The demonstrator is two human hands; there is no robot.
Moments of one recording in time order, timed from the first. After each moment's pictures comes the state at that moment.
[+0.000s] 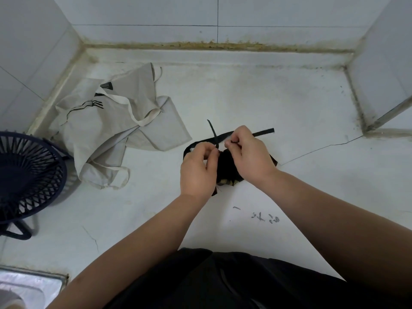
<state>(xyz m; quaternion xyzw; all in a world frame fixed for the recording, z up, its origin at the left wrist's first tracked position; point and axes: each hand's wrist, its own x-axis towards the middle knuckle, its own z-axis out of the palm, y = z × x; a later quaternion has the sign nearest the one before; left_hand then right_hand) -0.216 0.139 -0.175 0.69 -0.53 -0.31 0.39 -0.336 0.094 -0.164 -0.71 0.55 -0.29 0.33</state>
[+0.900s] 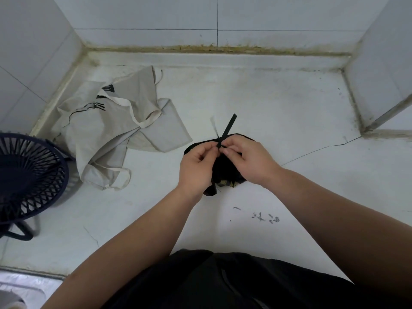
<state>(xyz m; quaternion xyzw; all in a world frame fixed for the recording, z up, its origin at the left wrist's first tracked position) -0.213 0.132 -0.163 0.64 -0.37 -0.48 0.47 -0.344 0.096 -0.164 -0.73 0.50 -0.25 0.40</state>
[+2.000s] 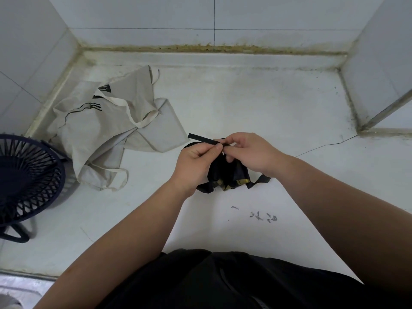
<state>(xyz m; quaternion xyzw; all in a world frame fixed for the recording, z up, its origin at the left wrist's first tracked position) -0.203 0.123 -0.164 0.55 -0.41 -0.56 0.47 -0.347 0.080 -0.140 -0.64 0.54 -0.15 0.52</state>
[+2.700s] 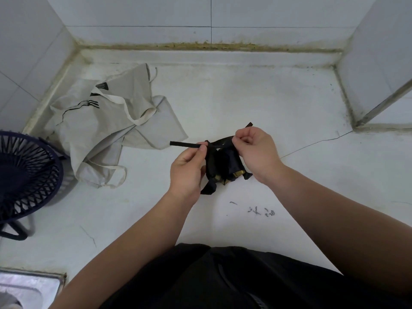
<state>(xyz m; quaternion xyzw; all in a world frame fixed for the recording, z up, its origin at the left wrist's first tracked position) -0.212 0.142 -0.171 0.57 -0.18 -0.58 0.56 -0.345 0.095 -0.167 -0.46 0.62 -0.40 0.50</state>
